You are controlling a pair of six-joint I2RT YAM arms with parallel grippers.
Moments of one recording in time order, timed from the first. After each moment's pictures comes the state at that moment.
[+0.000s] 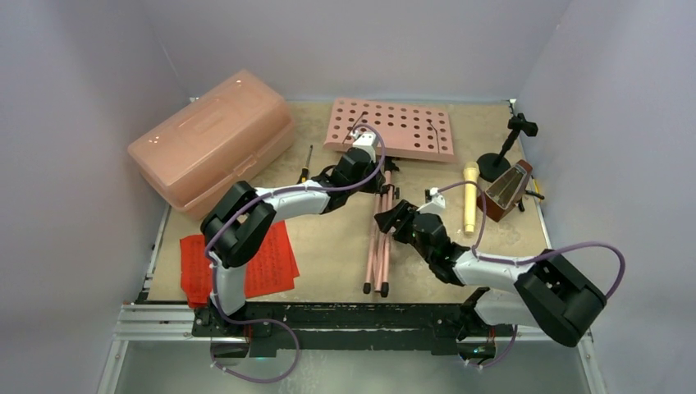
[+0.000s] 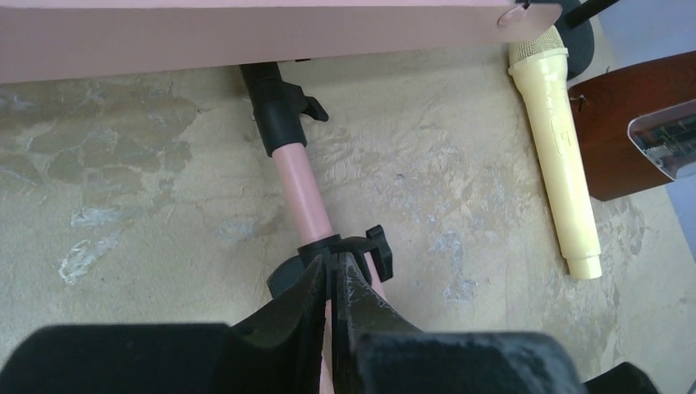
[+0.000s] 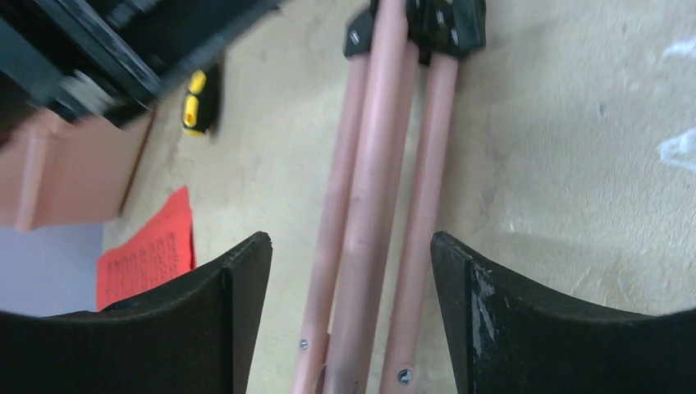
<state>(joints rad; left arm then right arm) -0.78 1.93 1.25 0.21 -0.09 -0.54 0.72 1.26 0.27 0.58 0.24 0.96</state>
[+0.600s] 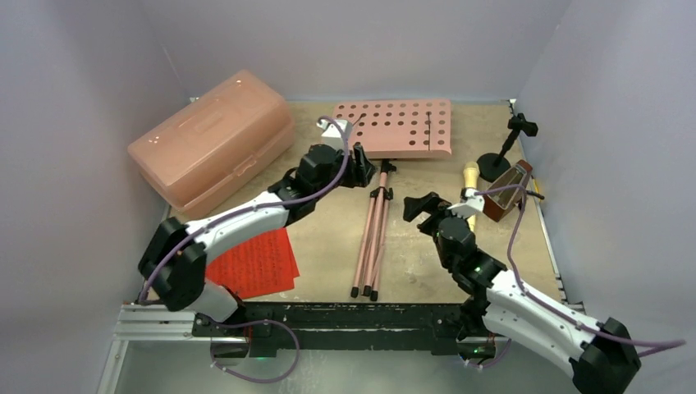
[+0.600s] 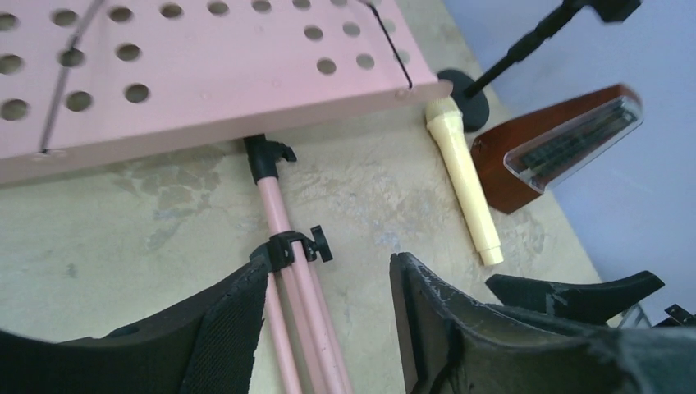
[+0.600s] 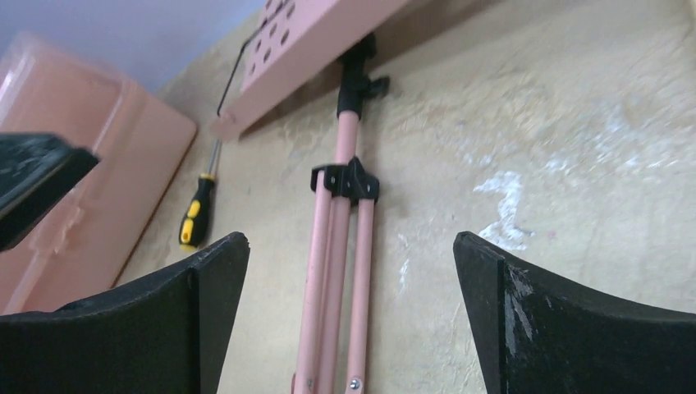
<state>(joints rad) -0.77 1.55 1.07 0.18 -0.09 -0.52 0.72 0.76 0.30 0.18 0.57 0.81</state>
